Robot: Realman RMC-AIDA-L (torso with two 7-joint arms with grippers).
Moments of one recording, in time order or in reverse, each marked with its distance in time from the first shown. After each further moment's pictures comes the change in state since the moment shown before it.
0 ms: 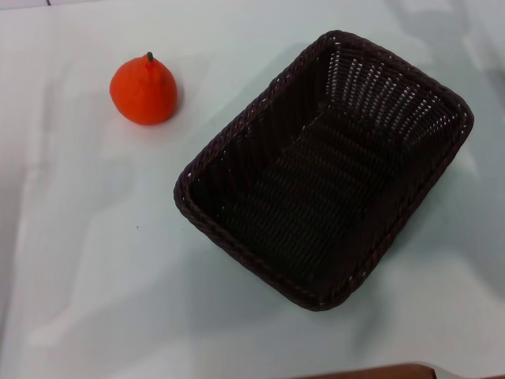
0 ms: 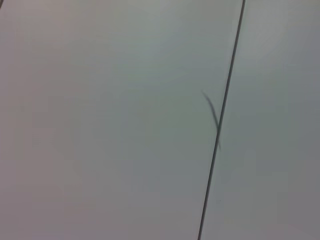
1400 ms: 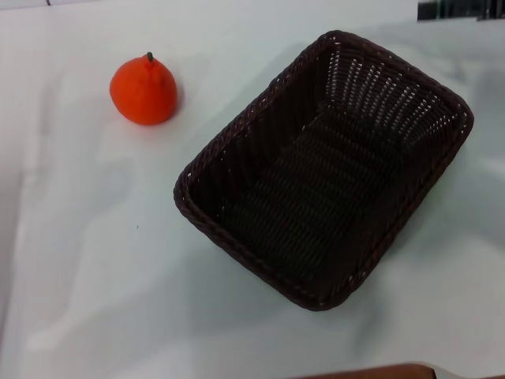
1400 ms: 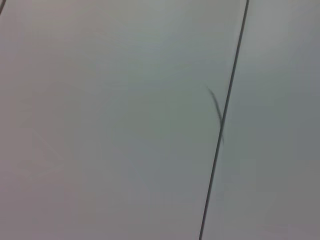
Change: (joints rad) left arm 0.002 0.000 -0.001 0.012 0.000 0.000 -0.005; right arm 0.096 -0.040 -0.432 -1.147 -1.159 0.151 1.783
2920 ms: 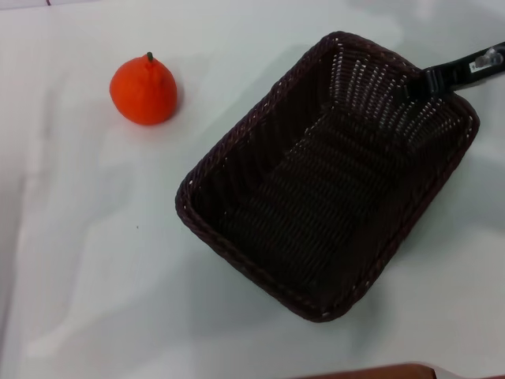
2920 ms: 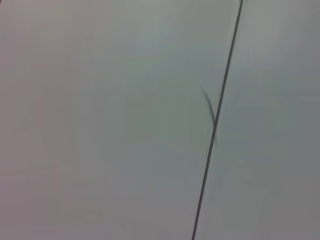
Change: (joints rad) left arm 0.011 -0.002 0.010 0.006 0.009 -0.022 0.003; right arm 0.070 0.027 -0.171 0.126 -0.241 -0.055 0.141
